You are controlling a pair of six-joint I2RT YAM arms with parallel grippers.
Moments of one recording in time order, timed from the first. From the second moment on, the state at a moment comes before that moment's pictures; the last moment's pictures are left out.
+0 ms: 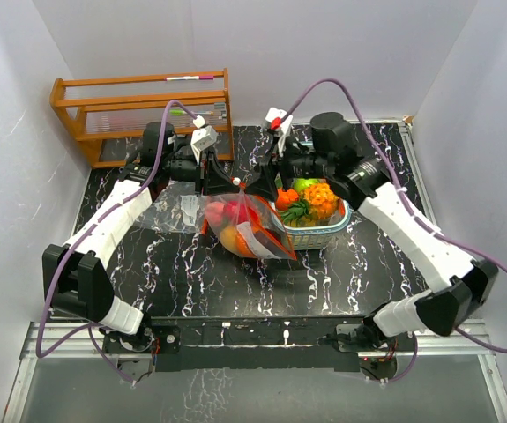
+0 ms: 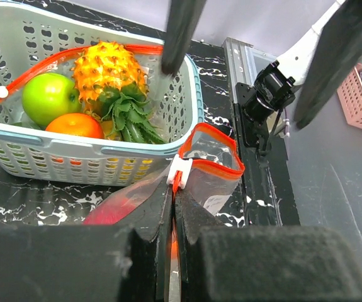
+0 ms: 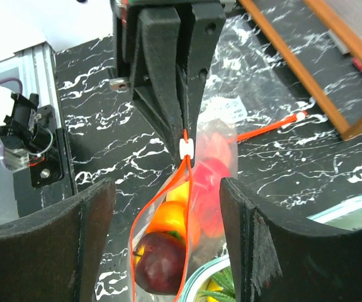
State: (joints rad) left arm -0.31 1.48 1.26 -0.26 1.27 0.16; right arm 0.59 1.37 1.51 -0.47 -0.63 -0.10
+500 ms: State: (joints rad) left arm -0.31 1.48 1.26 -0.27 1.27 0.14; right arm 0.59 1.48 1.52 -0.41 -0.75 -0.06
